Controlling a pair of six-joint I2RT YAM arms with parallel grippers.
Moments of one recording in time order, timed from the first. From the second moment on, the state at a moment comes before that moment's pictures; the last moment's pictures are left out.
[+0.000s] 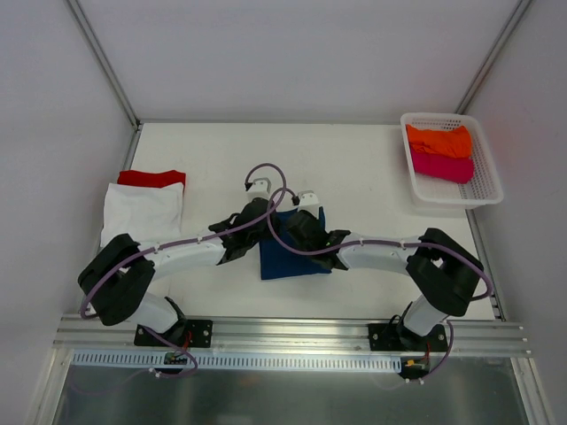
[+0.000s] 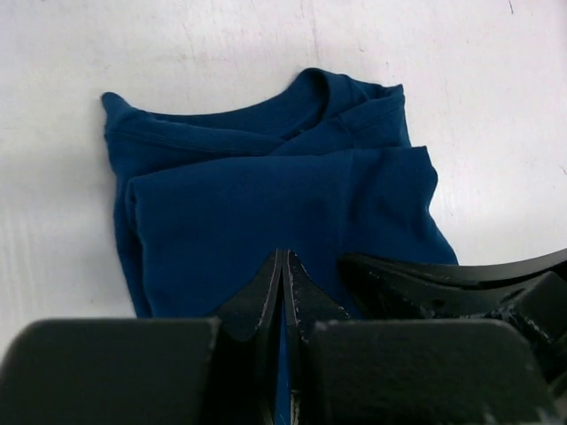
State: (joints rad) left arm -0.83 1.43 0.74 0.07 -0.32 -0.70; right arm 1.00 1.62 0.85 -0.05 0.53 0.55
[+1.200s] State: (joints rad) left arm -0.85 1.40 0.70 -0.04 -0.39 -0.71; right arm 1.02 1.56 0.92 -0.53 0.72 0.78
